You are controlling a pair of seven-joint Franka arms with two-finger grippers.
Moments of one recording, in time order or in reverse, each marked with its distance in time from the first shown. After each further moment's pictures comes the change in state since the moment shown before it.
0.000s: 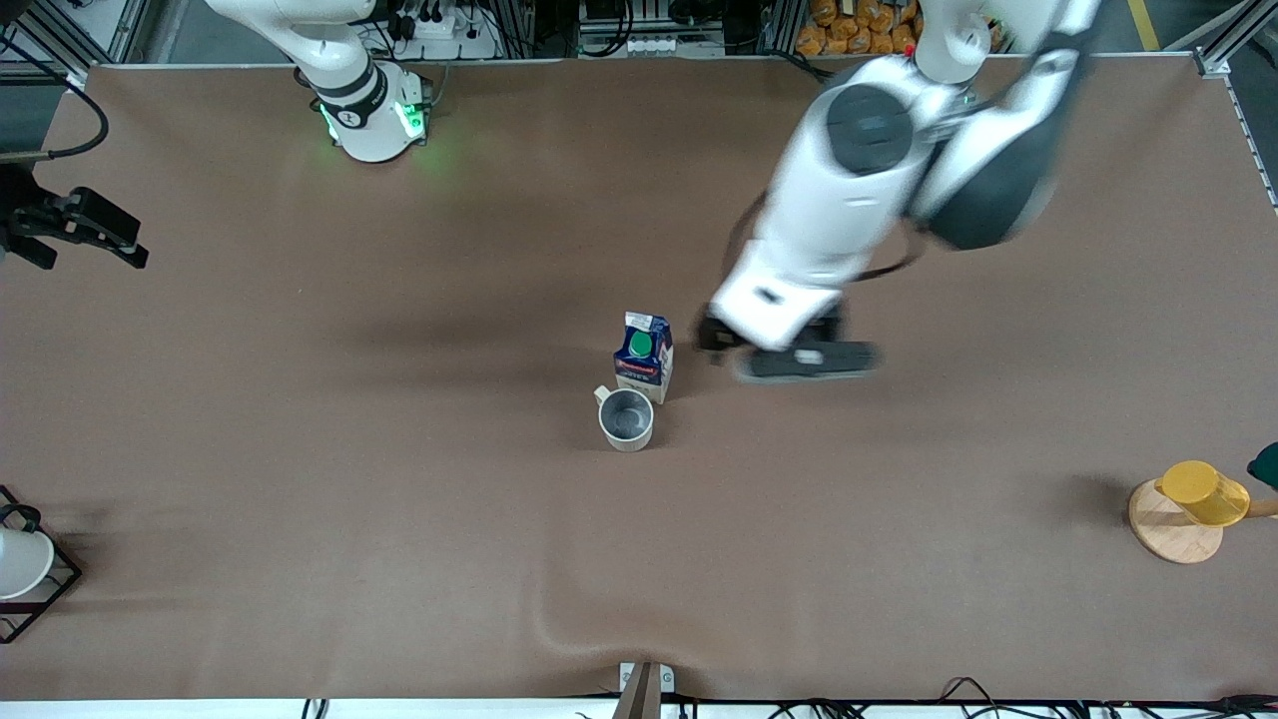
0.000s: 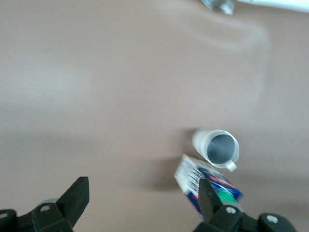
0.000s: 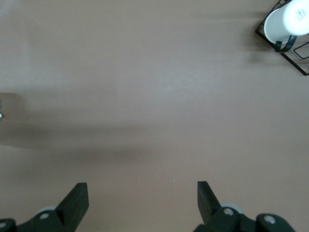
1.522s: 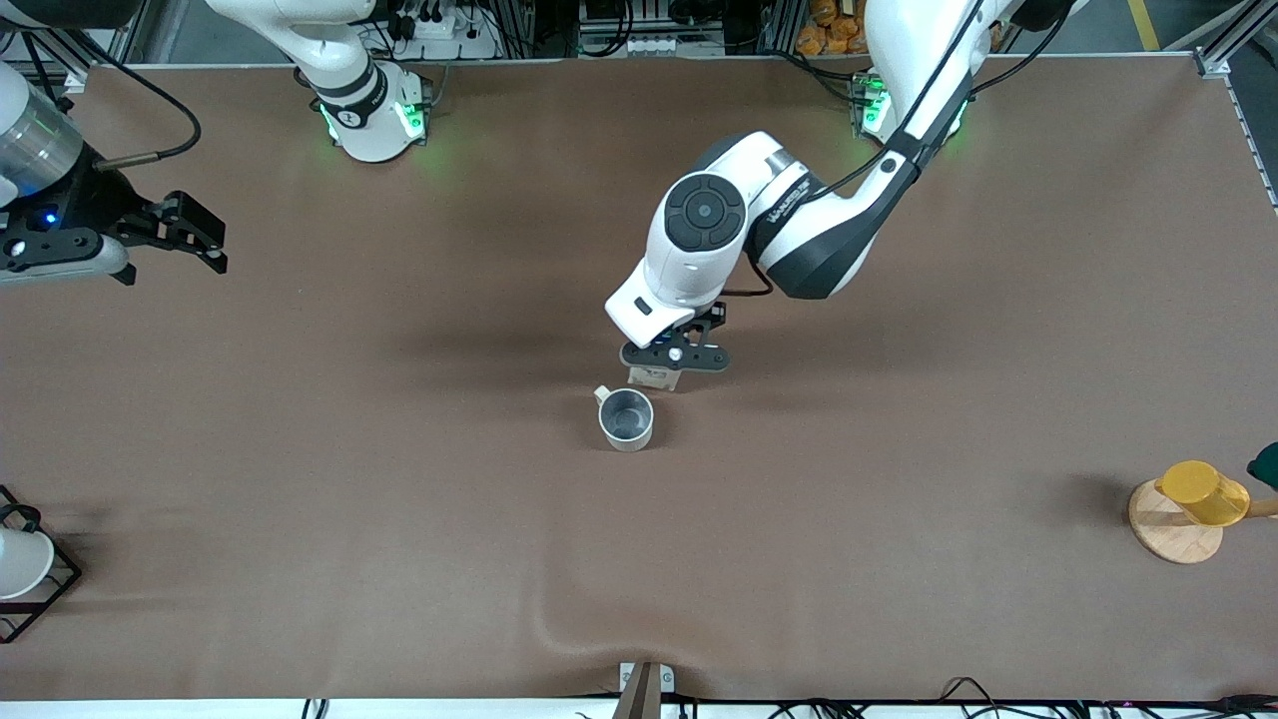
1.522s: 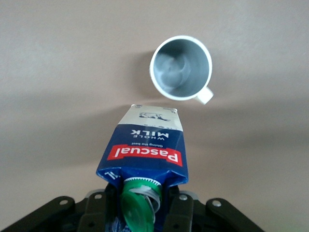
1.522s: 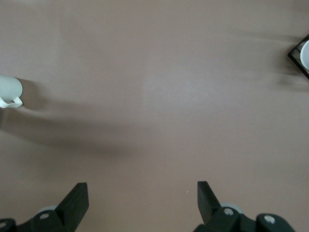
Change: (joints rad) left arm -0.139 0.228 -0.126 -0.066 -0.009 0.145 -0.020; right arm -0.007 0.002 0.142 -0.035 0.000 0.056 0.000
